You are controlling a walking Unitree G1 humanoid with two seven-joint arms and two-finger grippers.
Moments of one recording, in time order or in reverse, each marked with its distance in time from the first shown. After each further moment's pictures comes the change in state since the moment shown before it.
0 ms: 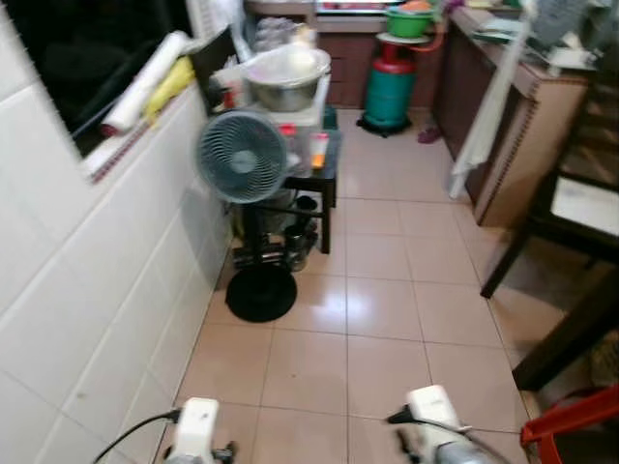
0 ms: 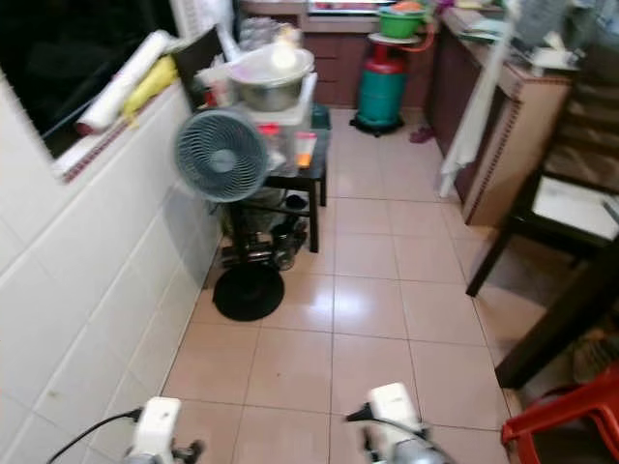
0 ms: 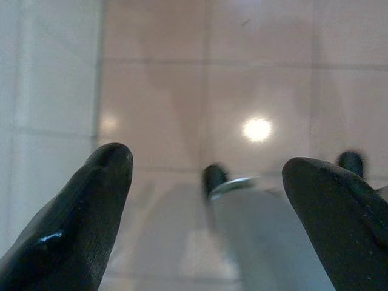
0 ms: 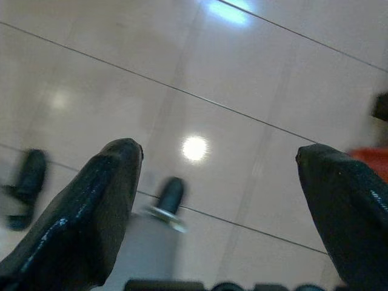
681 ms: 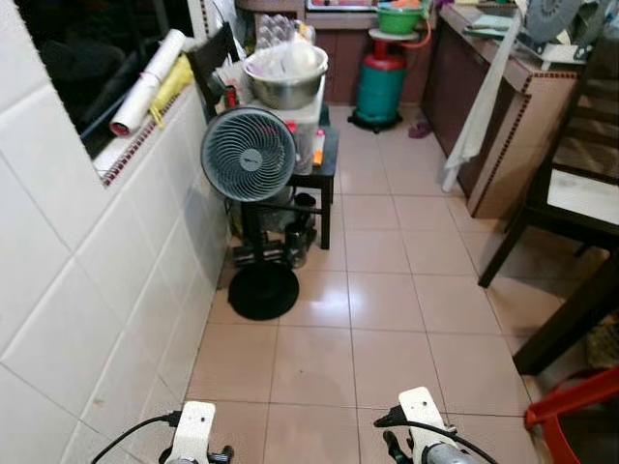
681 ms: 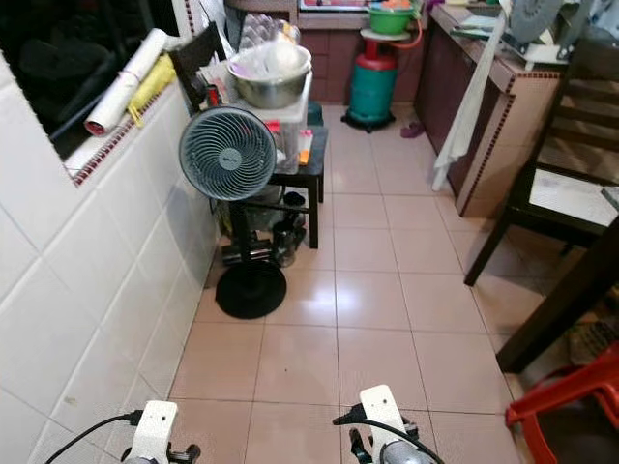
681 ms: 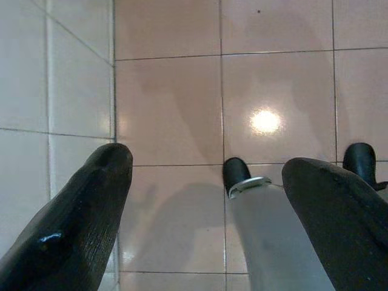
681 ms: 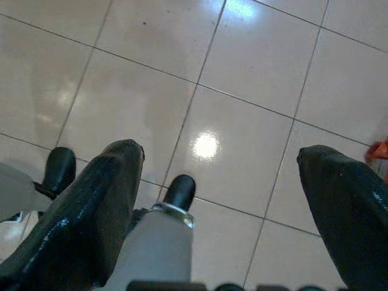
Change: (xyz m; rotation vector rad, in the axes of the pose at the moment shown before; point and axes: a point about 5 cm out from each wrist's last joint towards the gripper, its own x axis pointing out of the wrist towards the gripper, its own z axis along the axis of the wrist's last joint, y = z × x) left arm 0.001 -0.008 0.003 0.024 -0.006 0.000; right arm -0.001 -0.001 -0.003 -0.013 0.014 -0.002
